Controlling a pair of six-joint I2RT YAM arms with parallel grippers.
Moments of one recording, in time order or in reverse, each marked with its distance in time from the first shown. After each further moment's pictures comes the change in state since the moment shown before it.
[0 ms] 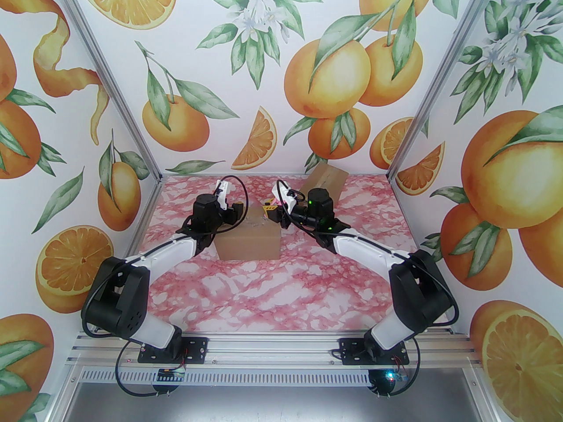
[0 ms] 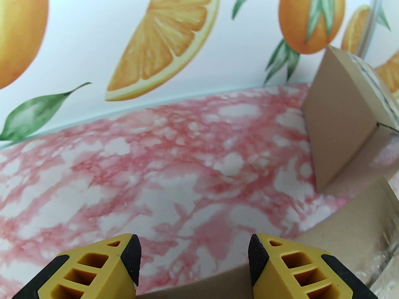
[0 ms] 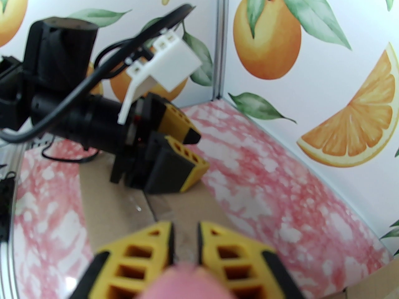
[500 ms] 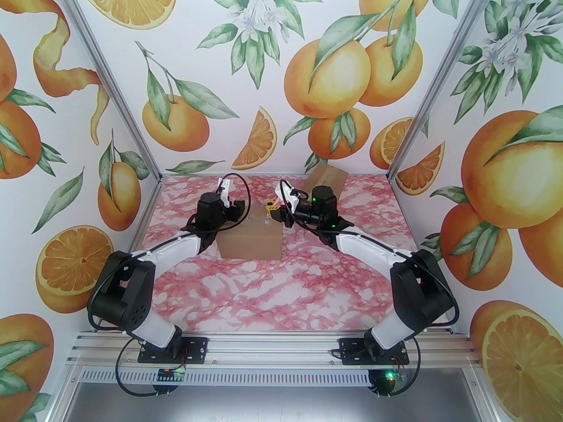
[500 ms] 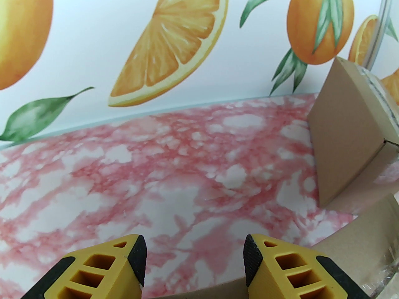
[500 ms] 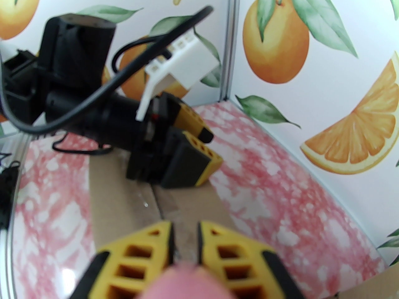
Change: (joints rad) left arm -0.006 0.076 0.077 -0.017 -0.004 -0.006; right arm -0.055 0.003 0.010 -0.022 -0.108 -0.053
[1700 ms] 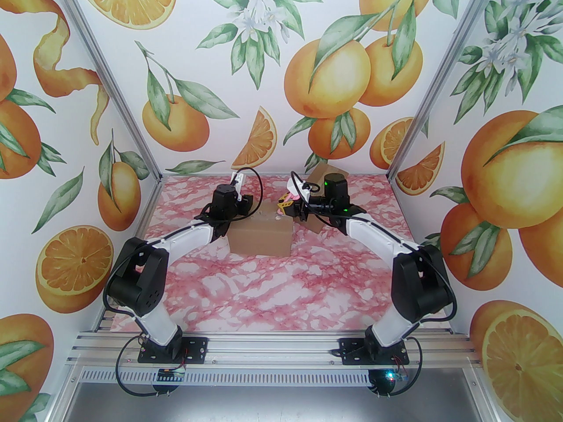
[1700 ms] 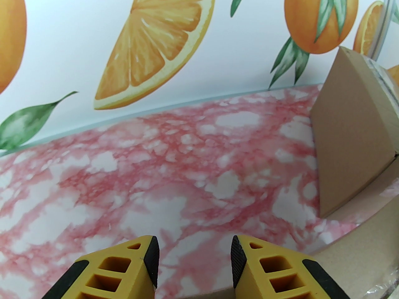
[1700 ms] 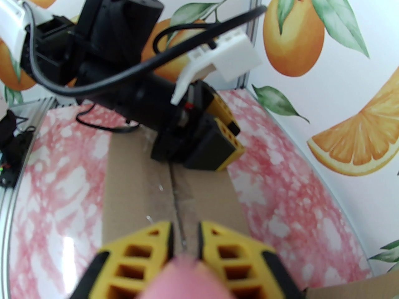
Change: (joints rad) left arm -0.072 0.108 0.143 -0.094 -0.093 0.008; right arm -0.145 0.045 0.136 -0.283 -0.244 -0.197
